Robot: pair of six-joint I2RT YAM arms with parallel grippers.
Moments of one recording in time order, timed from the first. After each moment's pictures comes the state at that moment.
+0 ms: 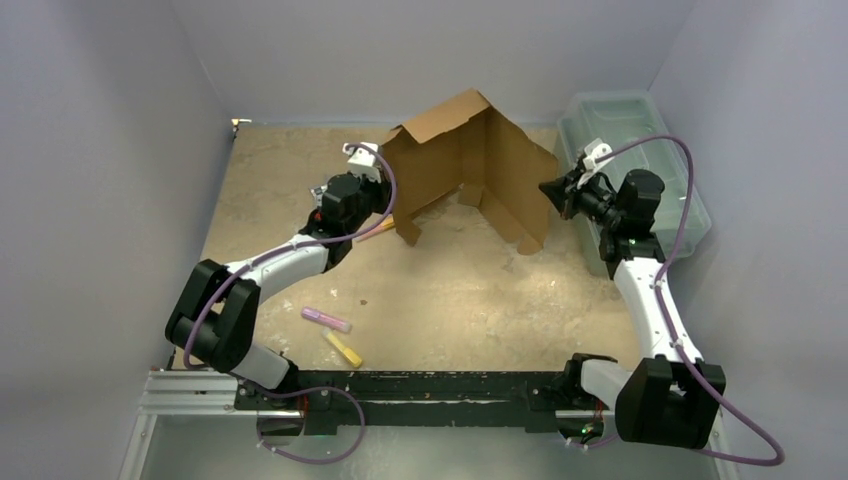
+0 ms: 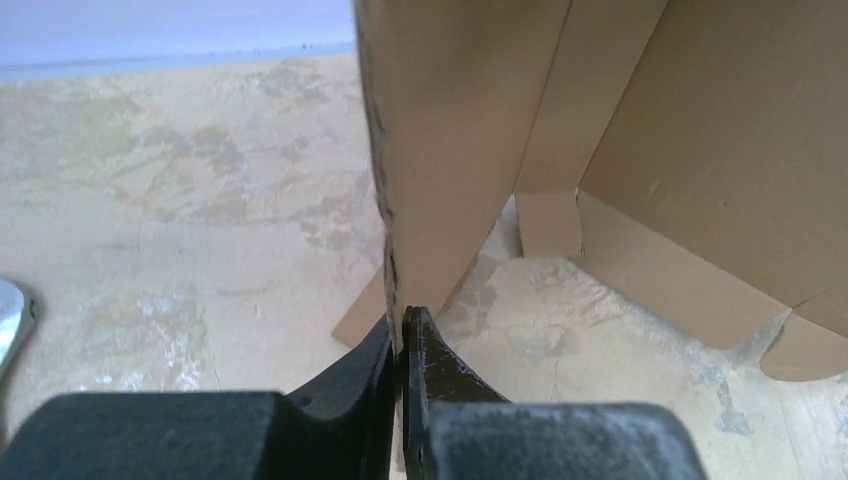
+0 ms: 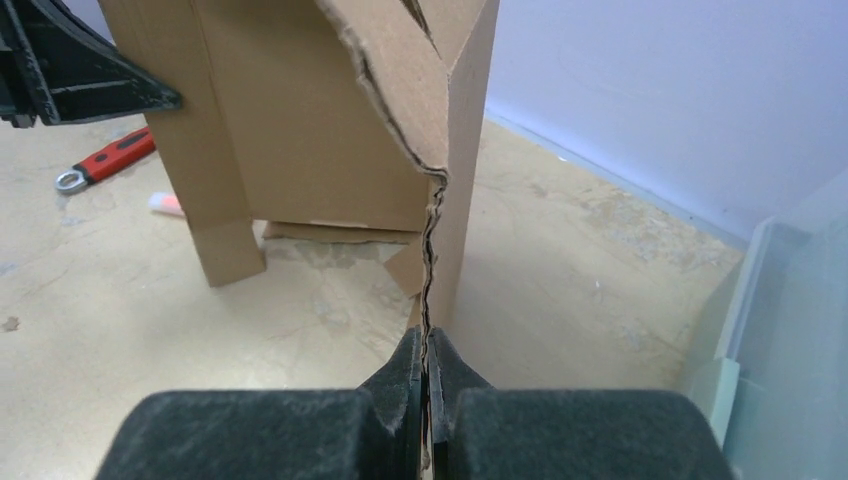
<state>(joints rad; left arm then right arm) -0.49 1.51 0.85 0.49 -0.06 -0.23 -0.12 1.10 0.84 0.08 -0.76 -0.17</state>
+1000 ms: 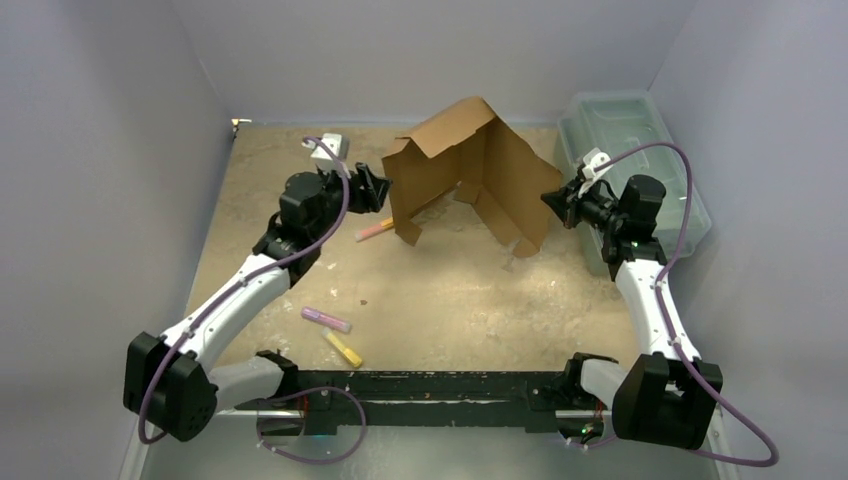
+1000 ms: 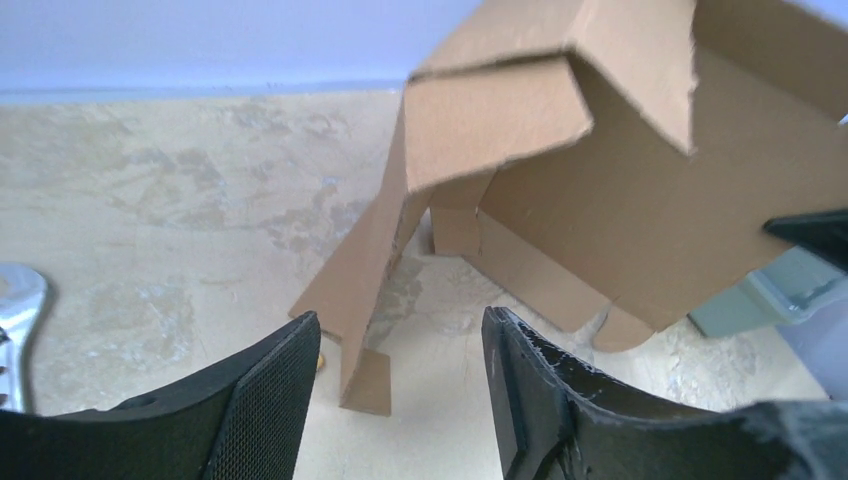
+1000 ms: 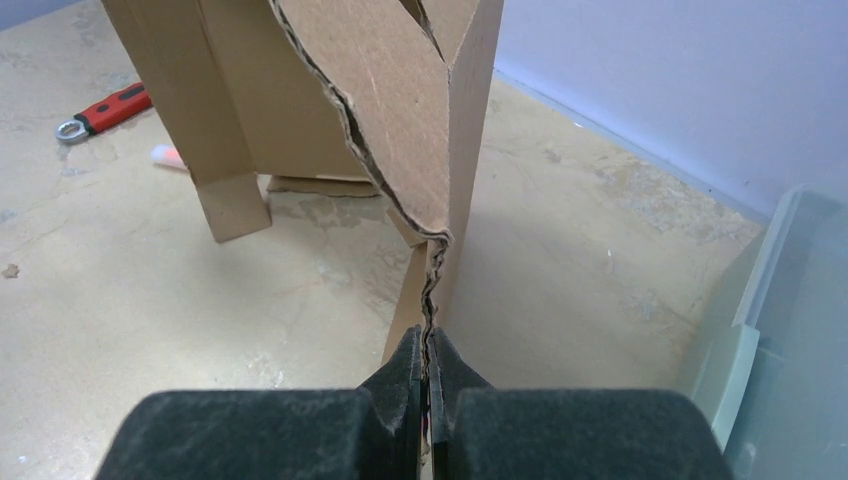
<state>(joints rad) -0.46 1.19 0.86 0.19 0.03 -0.34 -0.16 1.11 0.80 0.02 -0.83 -0.26</state>
